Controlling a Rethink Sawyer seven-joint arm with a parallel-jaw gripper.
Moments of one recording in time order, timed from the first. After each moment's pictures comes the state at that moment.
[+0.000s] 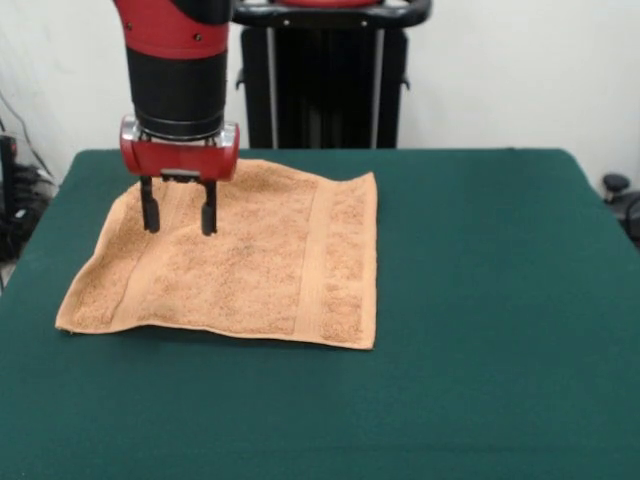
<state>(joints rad) -0.53 -0.62 0.16 1.59 -0.38 0.58 1.57</state>
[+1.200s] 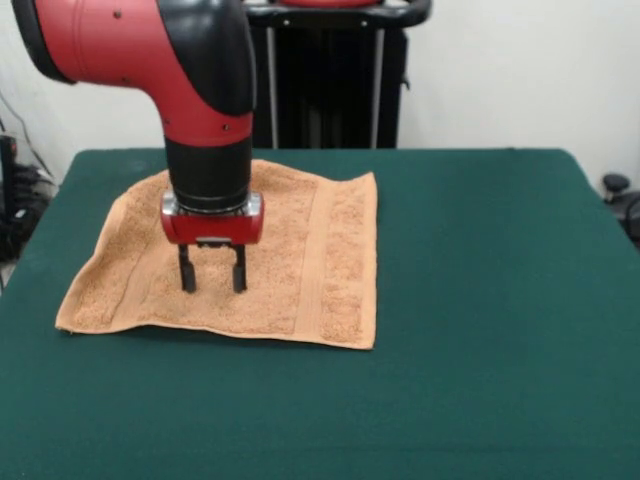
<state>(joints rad) -0.53 -0.43 0.15 1.58 -0.39 0.36 1.57</state>
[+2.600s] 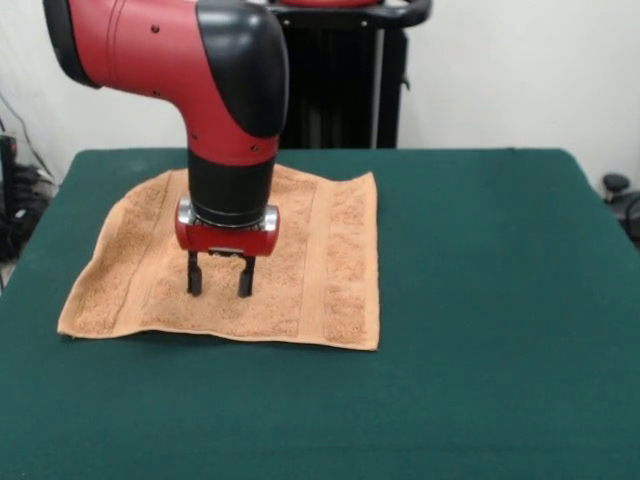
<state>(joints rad) -0.36 -0.38 -0.02 1.48 -0.26 0.44 1.57</state>
